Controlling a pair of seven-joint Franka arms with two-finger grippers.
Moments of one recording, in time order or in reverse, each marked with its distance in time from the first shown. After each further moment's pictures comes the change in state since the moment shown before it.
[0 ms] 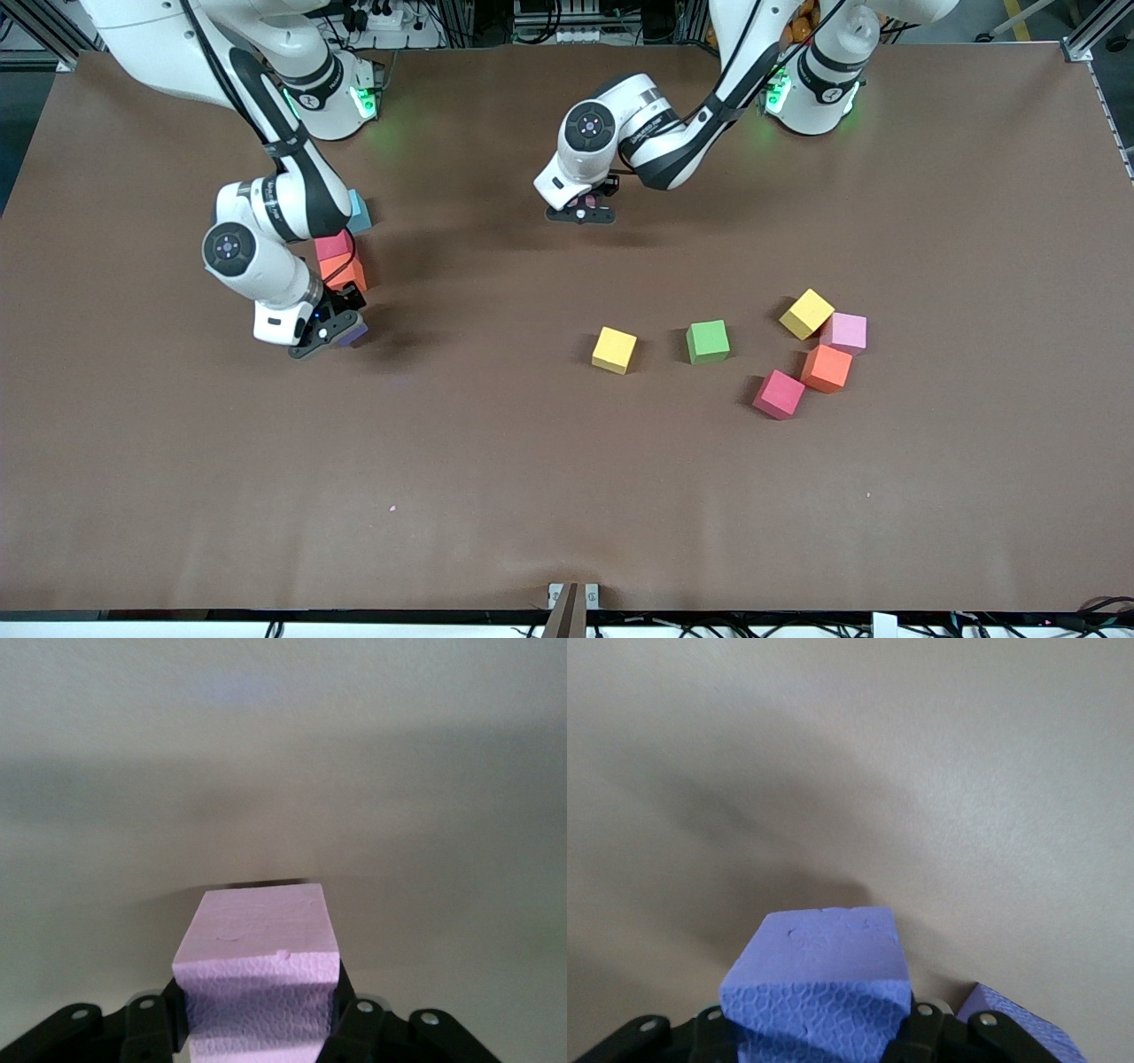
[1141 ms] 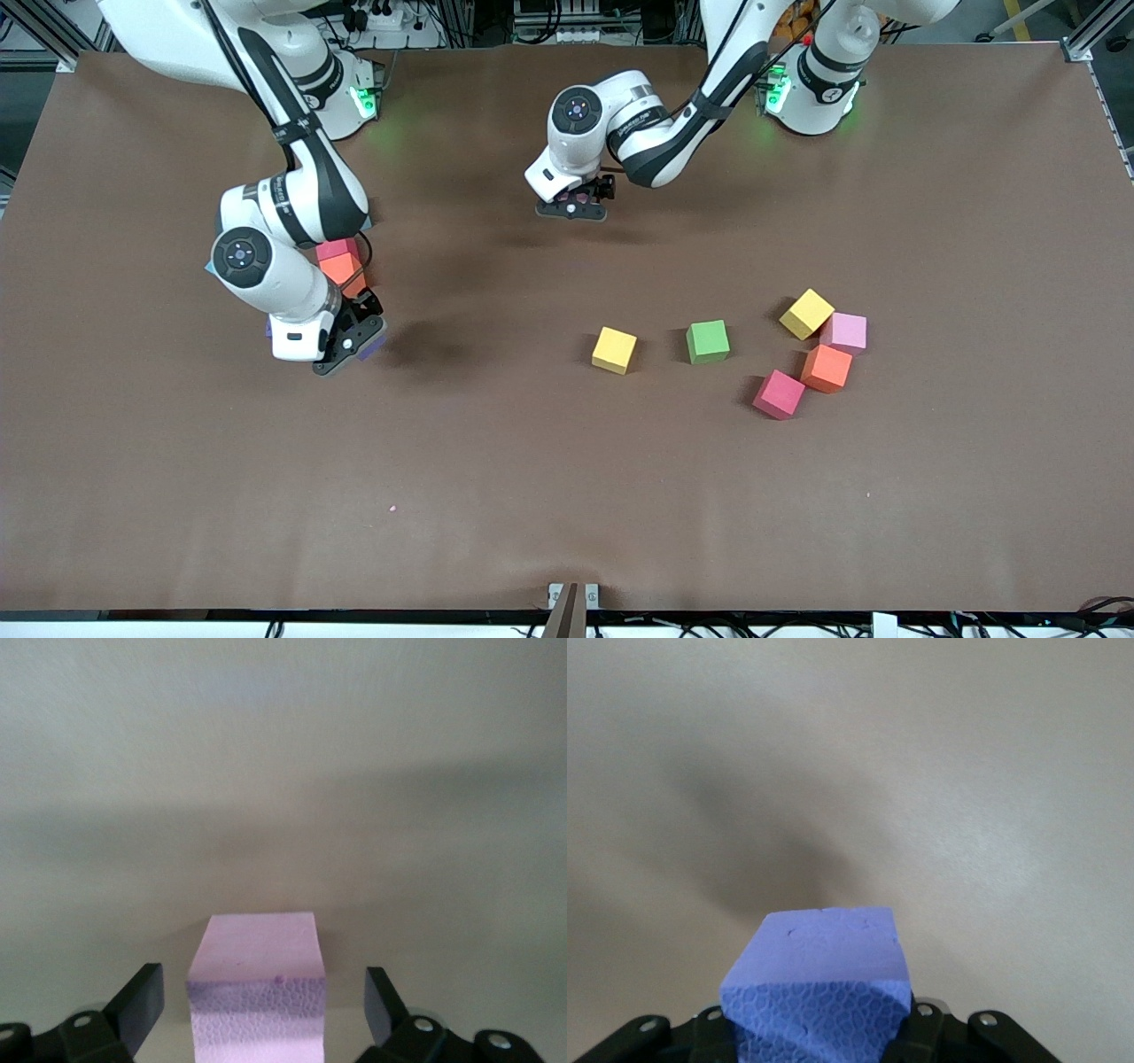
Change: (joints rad) left arm -0.012 -0.030 0.010 0.024 0.142 0.004 -0.105; right arm 0.098 0.007 0.002 0.163 -0.002 -0.110 -0.045
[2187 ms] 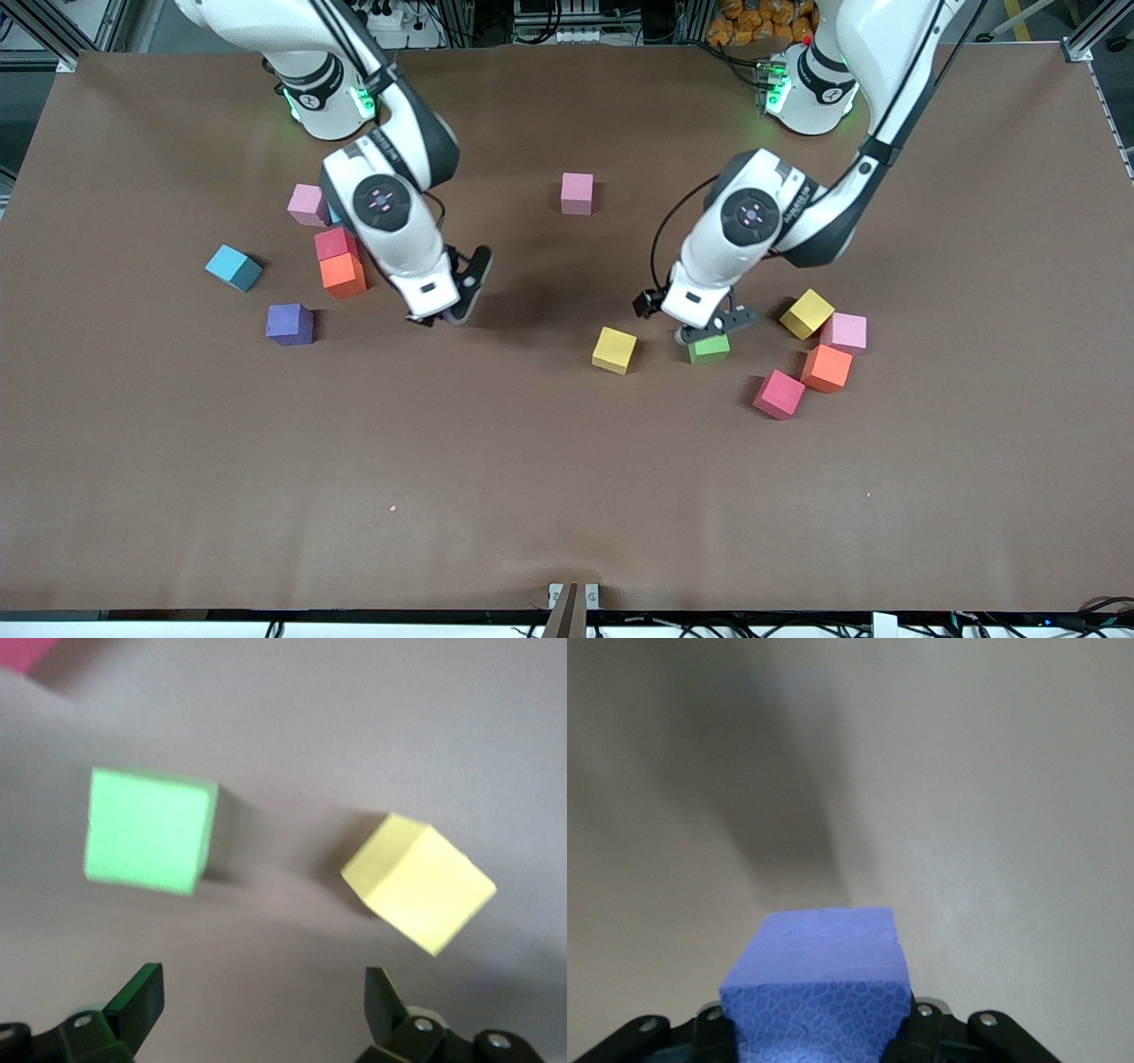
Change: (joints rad) left arm 0.443 -0.037 0.048 0.105 0.011 -0.057 0.120; right arm 0.197 -0.002 0.109 0.043 -0.088 -0.065 -0.168
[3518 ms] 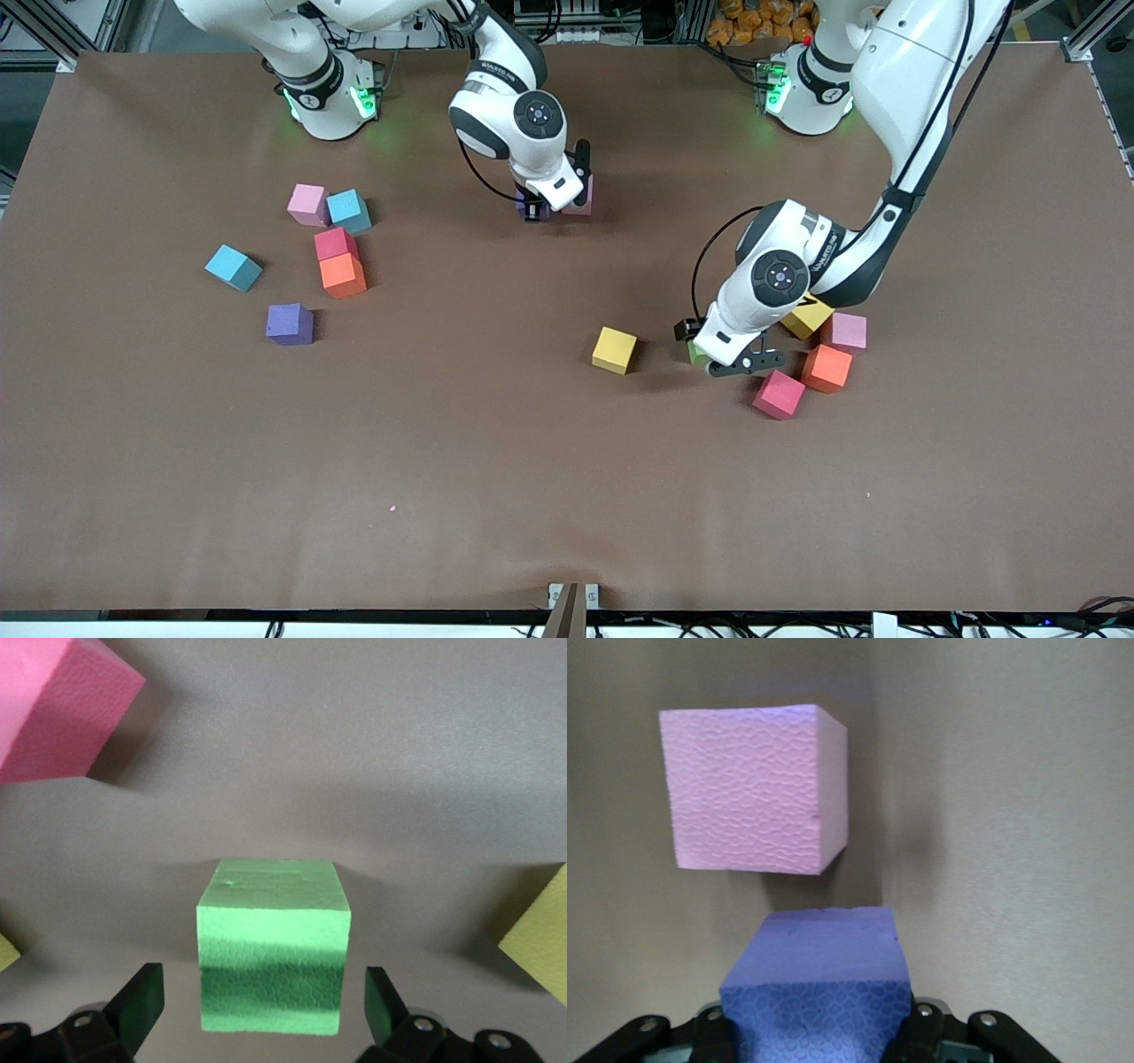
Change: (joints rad) left arm 0.019 0.116 0.077 0.035 0.098 -0.034 0.184; right arm 0.106 0.107 0.317 -0.120 -0.035 0.040 0.224
